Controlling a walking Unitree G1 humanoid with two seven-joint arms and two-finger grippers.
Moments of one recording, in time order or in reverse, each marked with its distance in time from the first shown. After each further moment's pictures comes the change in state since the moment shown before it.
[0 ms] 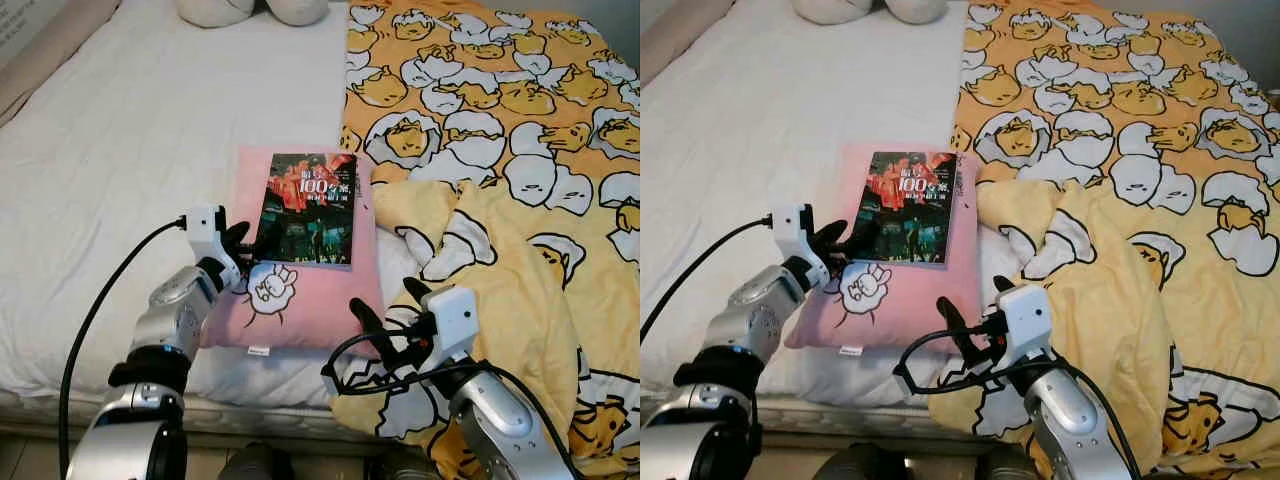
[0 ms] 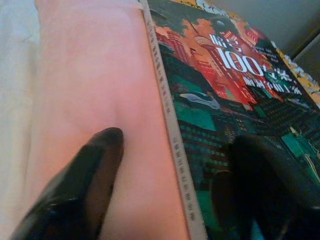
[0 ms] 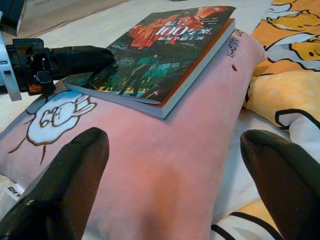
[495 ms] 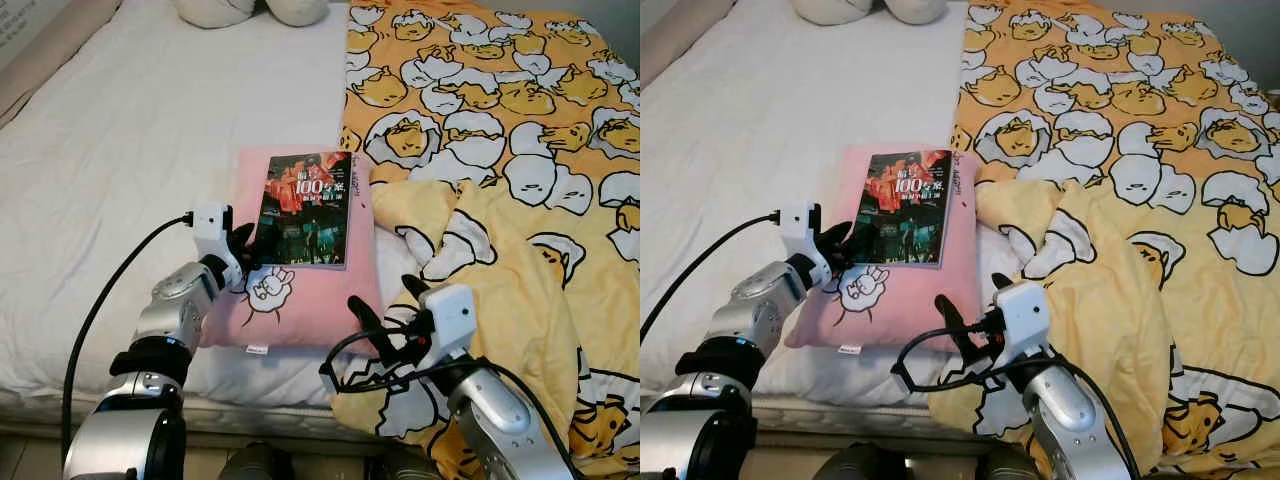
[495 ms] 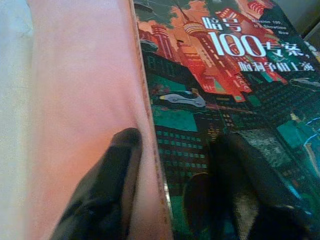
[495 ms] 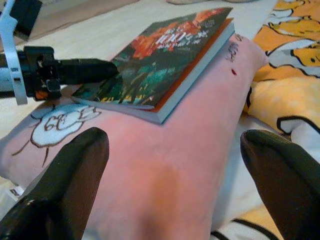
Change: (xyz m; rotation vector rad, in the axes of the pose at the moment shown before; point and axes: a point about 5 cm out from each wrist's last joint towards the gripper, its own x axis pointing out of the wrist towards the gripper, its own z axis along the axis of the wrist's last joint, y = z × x) left arm 0.005 0.001 -0.001 0.044 0.053 0.009; right arm 0.004 0.001 0.004 -0.015 -0.015 0.008
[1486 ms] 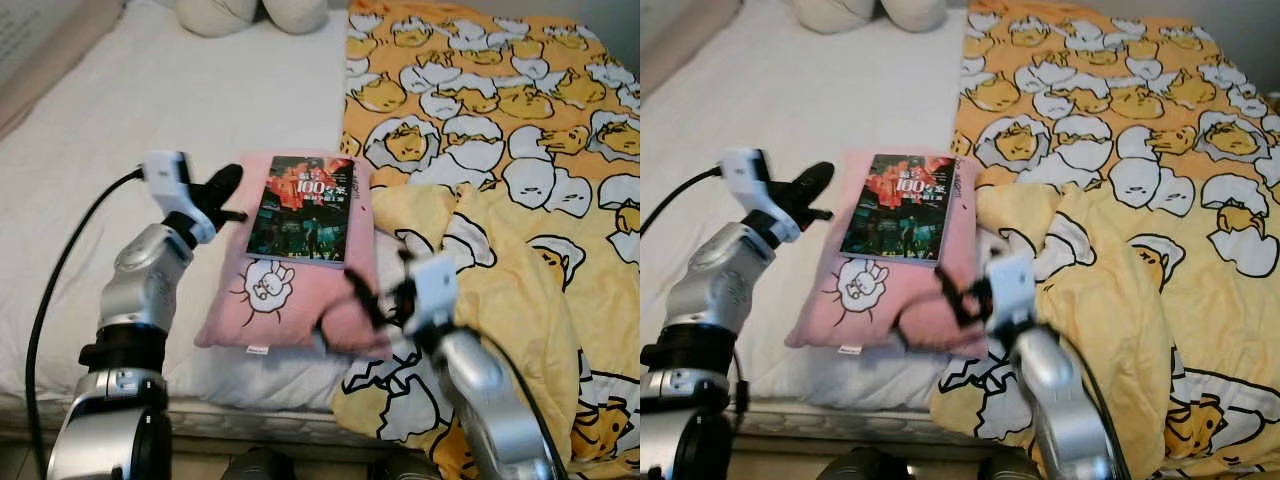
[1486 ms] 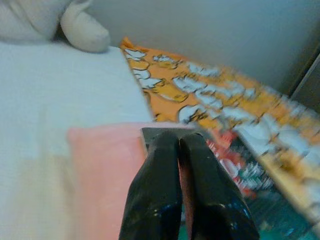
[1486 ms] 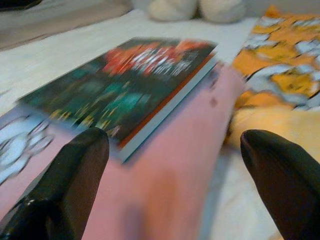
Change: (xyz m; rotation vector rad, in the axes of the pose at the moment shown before) left arm -0.017 0.000 0.072 0.149 -0.269 0.006; right arm 0.043 -0.016 0.009 -0.046 -0.046 -0.081
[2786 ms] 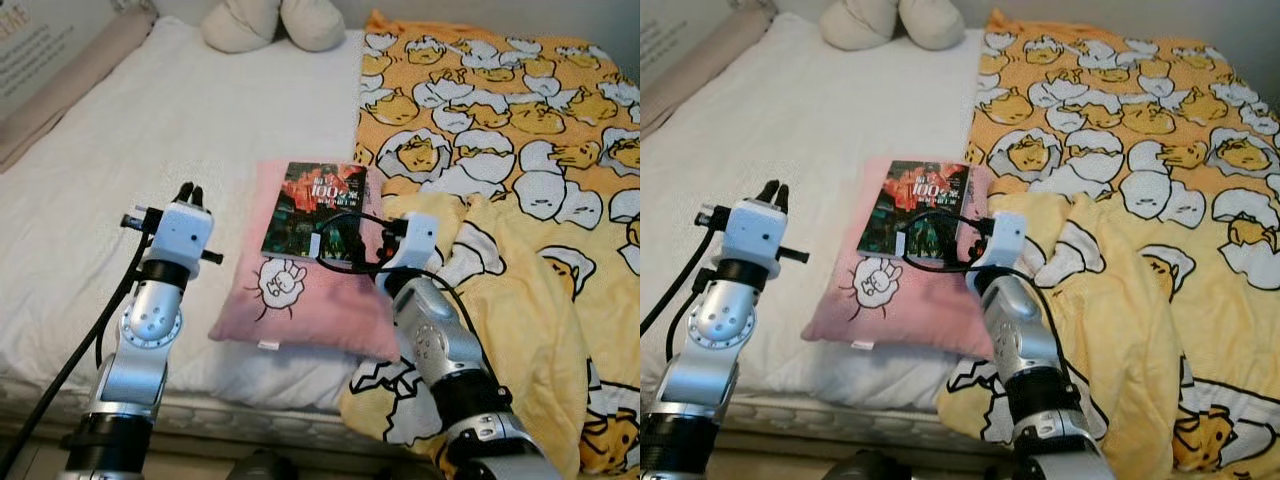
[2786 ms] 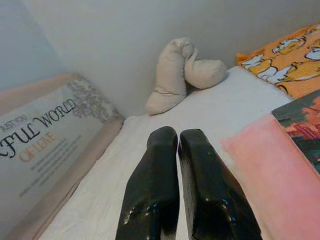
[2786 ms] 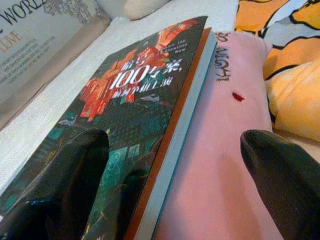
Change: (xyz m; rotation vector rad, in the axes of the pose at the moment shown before) left arm -0.056 -0.016 -0.013 0.717 -0.115 0.376; right arm 0.073 -0.004 -0.020 0.446 0.080 -0.103
